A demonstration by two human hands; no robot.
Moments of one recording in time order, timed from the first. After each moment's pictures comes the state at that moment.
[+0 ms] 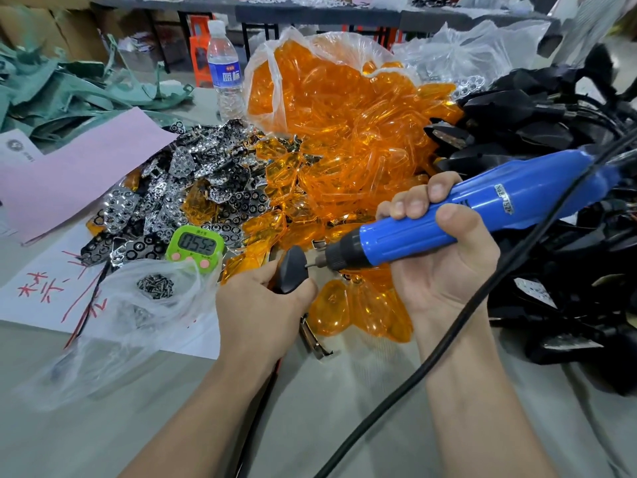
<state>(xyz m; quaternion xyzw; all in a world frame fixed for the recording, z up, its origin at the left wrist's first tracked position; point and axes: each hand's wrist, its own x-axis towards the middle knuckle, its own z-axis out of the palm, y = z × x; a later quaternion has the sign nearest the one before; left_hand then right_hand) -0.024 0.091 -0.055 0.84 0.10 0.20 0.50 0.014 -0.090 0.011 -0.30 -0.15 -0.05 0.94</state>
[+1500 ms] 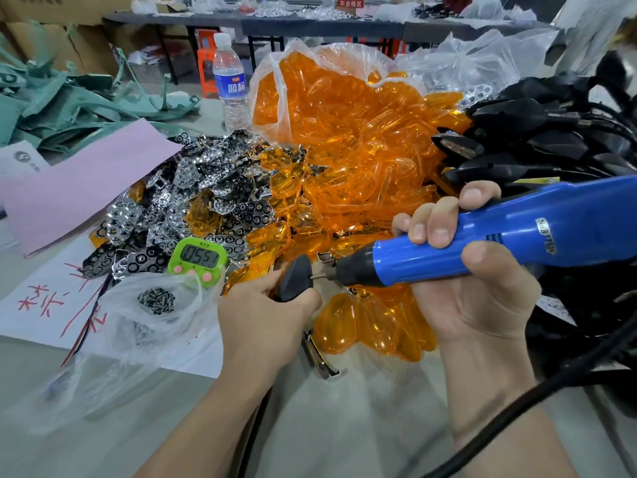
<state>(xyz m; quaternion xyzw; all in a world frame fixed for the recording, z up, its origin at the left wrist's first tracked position) -0.013 0.093 -0.055 0.84 0.11 0.19 0.50 0.012 -0.105 0.011 -0.33 -0.31 -0.04 0.89</state>
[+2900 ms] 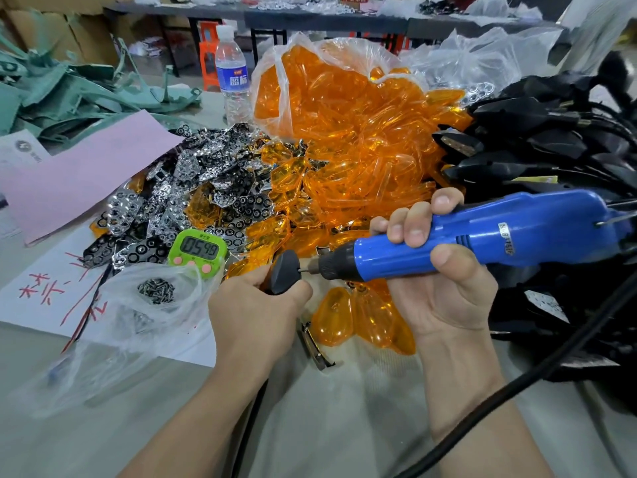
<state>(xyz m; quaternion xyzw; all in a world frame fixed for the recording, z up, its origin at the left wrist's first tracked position) -0.017 0.095 -0.058 0.84 0.13 0.23 0.47 0.012 -0.094 -0.011 -0.28 -0.25 0.01 0.93</state>
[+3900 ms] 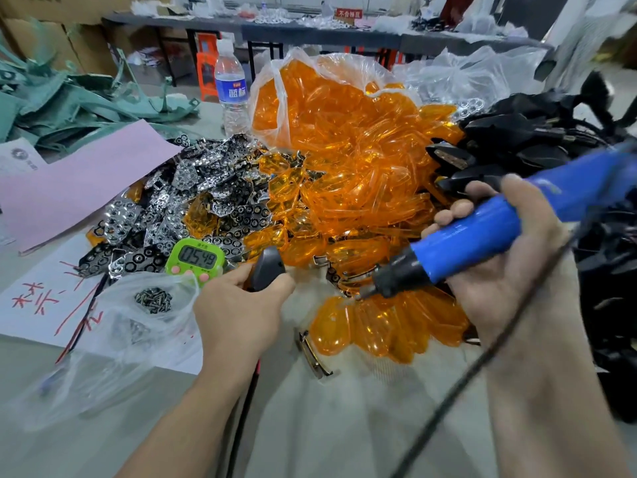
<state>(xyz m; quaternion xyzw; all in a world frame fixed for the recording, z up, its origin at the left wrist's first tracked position) -0.006 0.107 -0.051 0.81 0.20 0.23 0.49 0.010 -0.130 0.044 -0.39 0.04 -0.07 0.92</state>
